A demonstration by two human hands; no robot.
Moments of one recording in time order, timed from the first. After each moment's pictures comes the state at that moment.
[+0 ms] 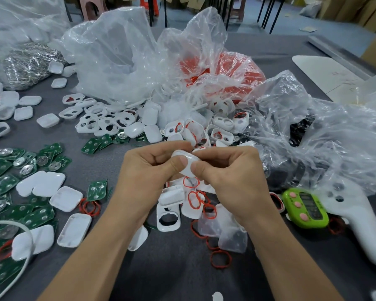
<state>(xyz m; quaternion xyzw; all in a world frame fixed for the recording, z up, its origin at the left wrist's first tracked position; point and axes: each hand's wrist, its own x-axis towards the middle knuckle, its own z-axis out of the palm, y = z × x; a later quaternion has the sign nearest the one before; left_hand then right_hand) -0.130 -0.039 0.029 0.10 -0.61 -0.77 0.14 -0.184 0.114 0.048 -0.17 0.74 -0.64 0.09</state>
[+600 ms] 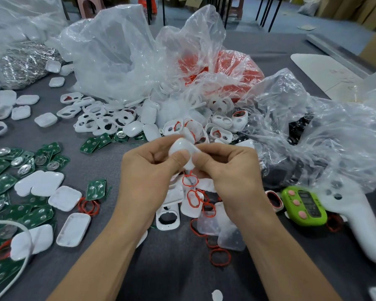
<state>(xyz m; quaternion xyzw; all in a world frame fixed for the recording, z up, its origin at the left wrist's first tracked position) -0.130 -0.028 0.027 0.17 -0.63 -0.73 0.19 -0.188 0.107 0.039 -0.09 0.70 -0.70 0.11</state>
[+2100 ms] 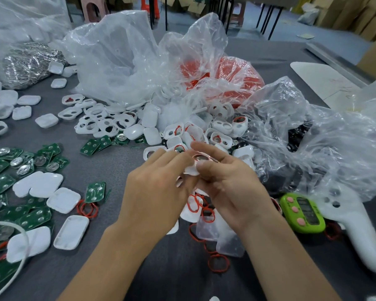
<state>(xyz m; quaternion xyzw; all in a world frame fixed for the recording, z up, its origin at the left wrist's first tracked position) -0.125 -0.021 0.019 0.00 -0.89 -0.21 0.40 -0.190 0.106 0.042 0.00 0.49 -0.81 0.31</state>
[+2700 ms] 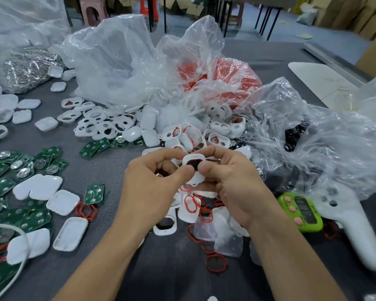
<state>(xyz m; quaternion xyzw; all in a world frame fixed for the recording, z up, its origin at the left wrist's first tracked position) -0.134 -0.029 0.016 0.14 -0.74 -0.61 0.22 -0.197 0.118 0.049 -0.07 0.60 -0.74 0.29</state>
